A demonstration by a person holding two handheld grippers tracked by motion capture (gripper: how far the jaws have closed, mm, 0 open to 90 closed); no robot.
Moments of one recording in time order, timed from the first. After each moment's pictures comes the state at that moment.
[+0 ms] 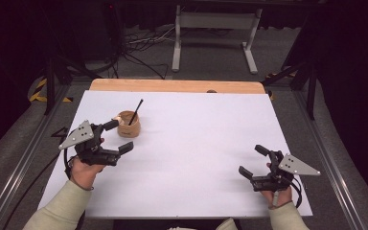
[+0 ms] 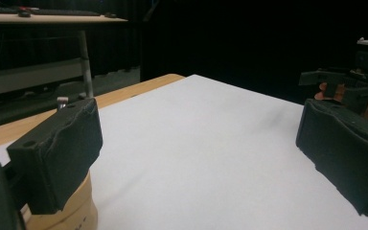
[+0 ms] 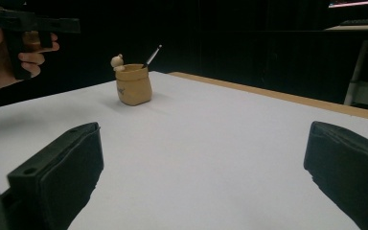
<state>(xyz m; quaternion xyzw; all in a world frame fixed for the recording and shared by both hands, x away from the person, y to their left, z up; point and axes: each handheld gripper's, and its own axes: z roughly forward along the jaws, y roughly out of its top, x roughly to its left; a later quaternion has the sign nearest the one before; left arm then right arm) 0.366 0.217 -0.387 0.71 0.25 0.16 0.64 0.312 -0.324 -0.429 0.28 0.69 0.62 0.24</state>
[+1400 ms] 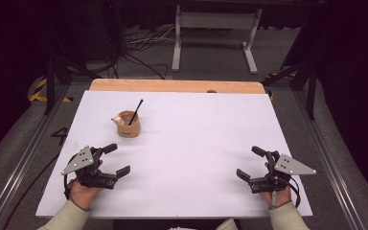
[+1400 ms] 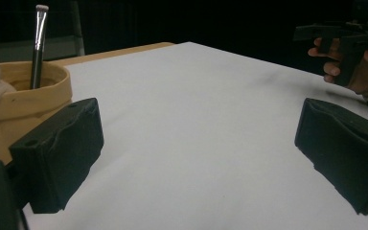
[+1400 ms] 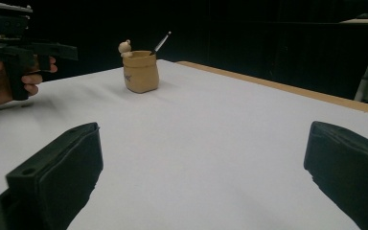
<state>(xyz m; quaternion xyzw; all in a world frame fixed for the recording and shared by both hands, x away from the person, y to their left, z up) 0.340 0.230 -0.454 0.72 0.25 0.14 0.63 0.313 -0.319 -0.431 0.27 0.72 0.60 0.23</state>
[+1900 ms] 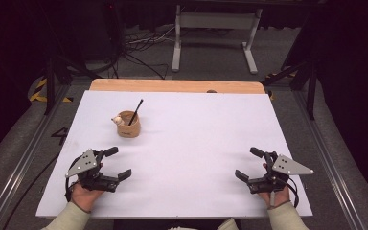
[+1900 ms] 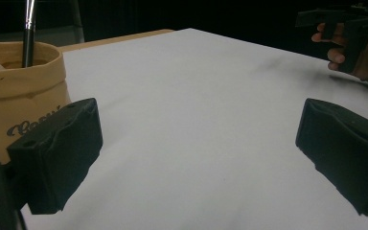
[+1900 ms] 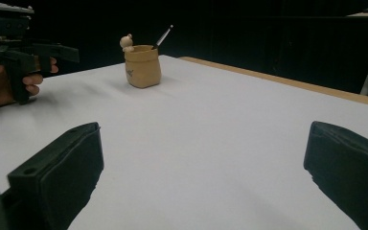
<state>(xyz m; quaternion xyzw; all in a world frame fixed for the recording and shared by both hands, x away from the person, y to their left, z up) 0.336 0.227 -0.462 0.74 0.25 0.14 0.61 0.315 -0.318 -0.438 0.27 0.72 0.60 0.22</state>
